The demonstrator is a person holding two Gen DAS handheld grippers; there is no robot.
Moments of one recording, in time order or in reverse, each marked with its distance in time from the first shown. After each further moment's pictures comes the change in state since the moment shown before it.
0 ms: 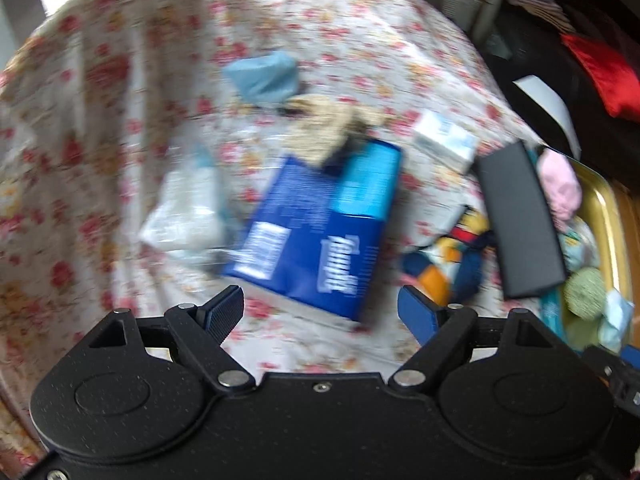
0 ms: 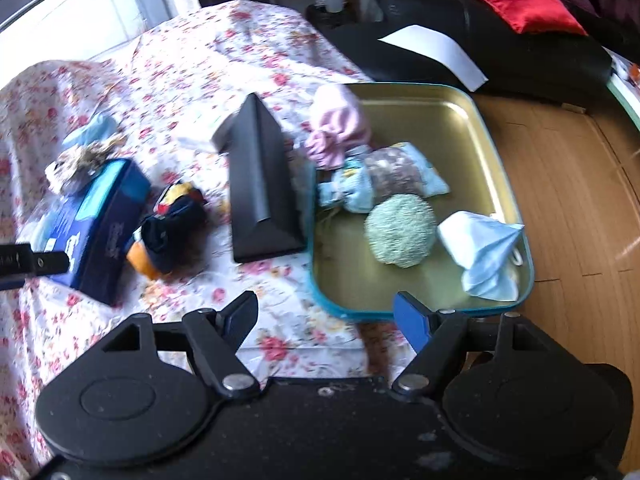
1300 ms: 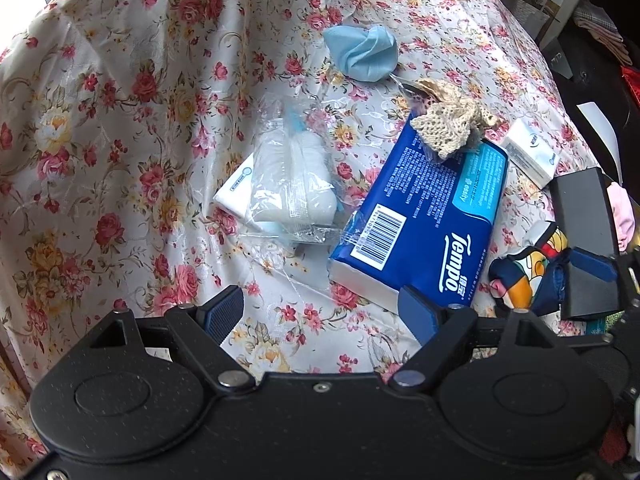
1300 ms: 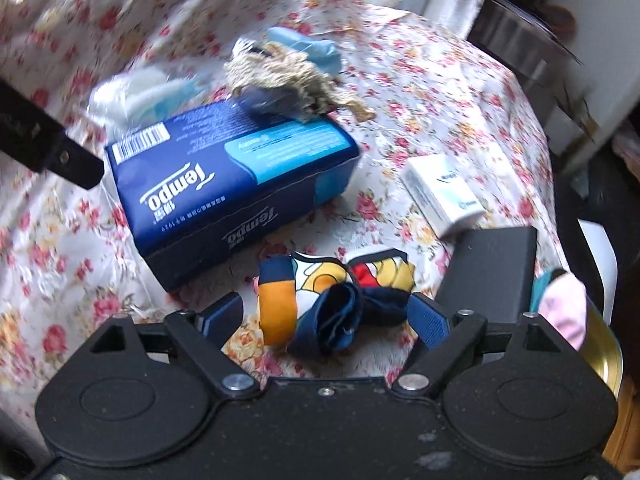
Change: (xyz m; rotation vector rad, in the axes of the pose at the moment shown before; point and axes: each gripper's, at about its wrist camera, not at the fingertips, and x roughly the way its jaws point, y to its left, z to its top) left arm 0.015 0.055 -0.005 -0.149 0.070 0.038; right arm 0.086 0.138 0.026 -0.836 -0.103 0.165
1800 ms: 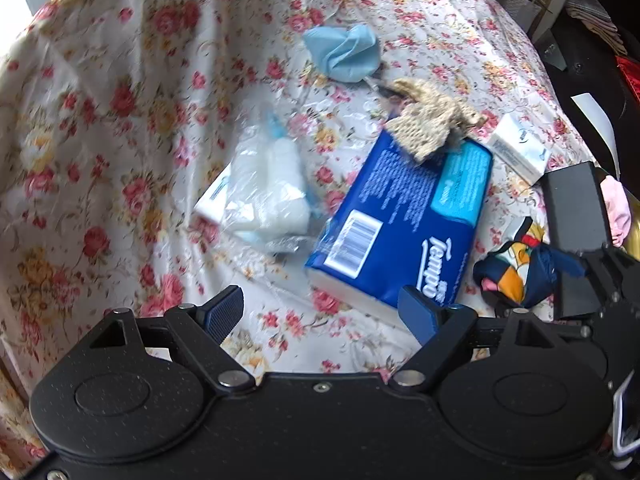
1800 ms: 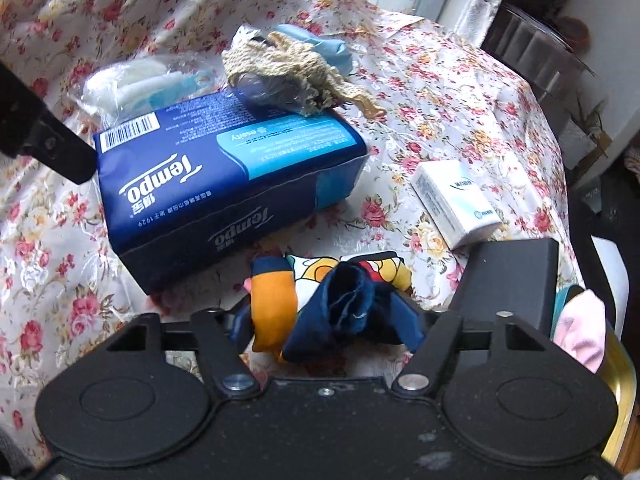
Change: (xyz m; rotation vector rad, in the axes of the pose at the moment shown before) left arm 0.001 -0.017 0.008 0.036 0.001 -0.003; right arm 0.017 -0.006 -0.004 -0.005 -0.041 0.021
